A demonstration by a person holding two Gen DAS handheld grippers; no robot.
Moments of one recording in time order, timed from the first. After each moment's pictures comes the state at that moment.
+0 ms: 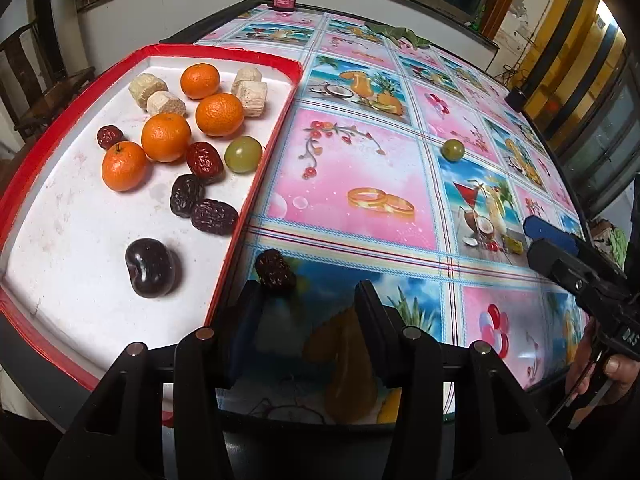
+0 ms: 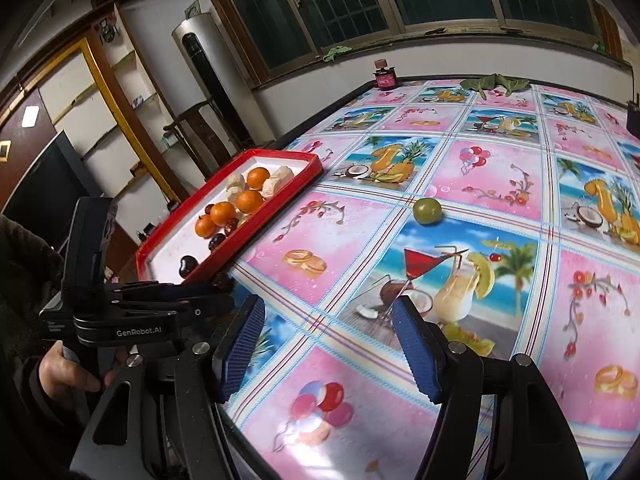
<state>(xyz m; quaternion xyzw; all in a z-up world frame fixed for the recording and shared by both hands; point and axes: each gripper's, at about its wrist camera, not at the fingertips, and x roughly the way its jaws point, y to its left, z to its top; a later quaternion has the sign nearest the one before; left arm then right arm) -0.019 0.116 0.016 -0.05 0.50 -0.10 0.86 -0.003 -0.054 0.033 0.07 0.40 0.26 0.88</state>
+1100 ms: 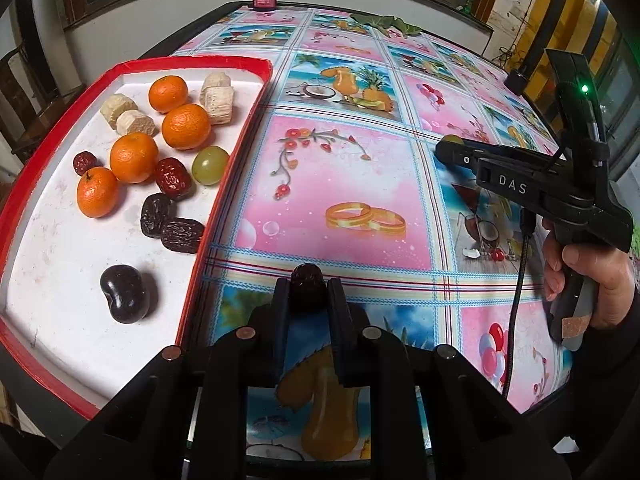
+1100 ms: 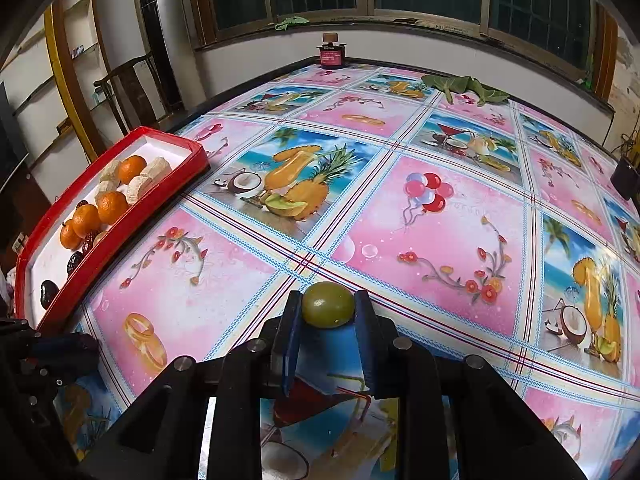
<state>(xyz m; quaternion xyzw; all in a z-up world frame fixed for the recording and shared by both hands) 0.000 0.089 0.013 0.00 0.51 -0.10 0.85 0.115 -0.040 -0.002 -0.04 0.43 0.15 0.89</state>
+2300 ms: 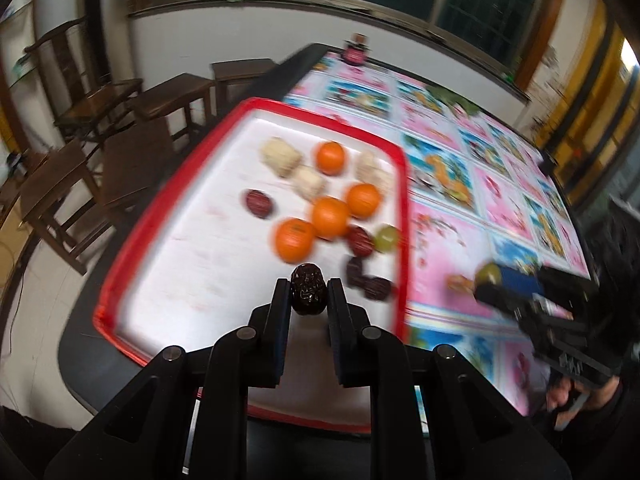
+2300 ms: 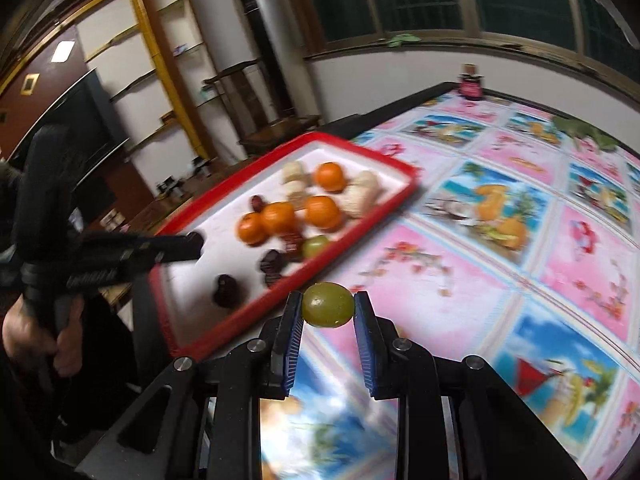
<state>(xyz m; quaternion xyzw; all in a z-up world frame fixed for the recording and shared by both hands) 0.004 0.226 0.065 -0.08 0.46 -0.03 0.89 0.046 0.069 0.043 -0.02 0.40 0.34 0.85</state>
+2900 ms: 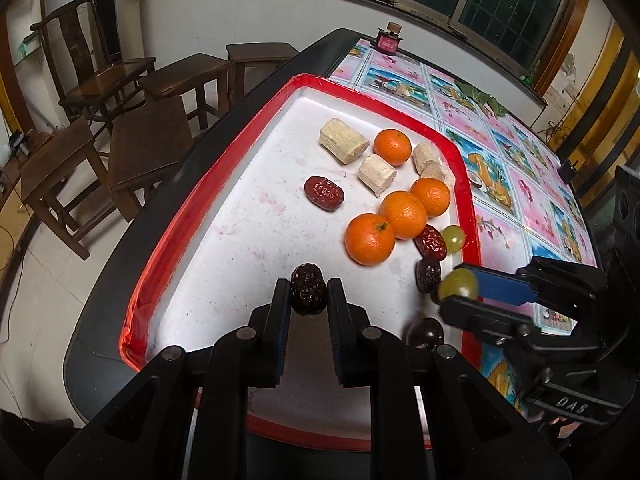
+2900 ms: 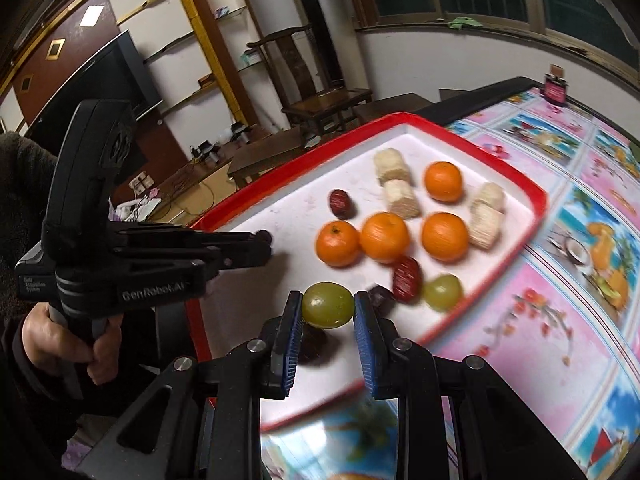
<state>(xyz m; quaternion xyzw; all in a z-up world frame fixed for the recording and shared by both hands) 0.024 0.265 0.034 -0.09 0.48 -0.03 0.87 0.064 0.174 0.031 -0.06 0.43 0.41 0.81</state>
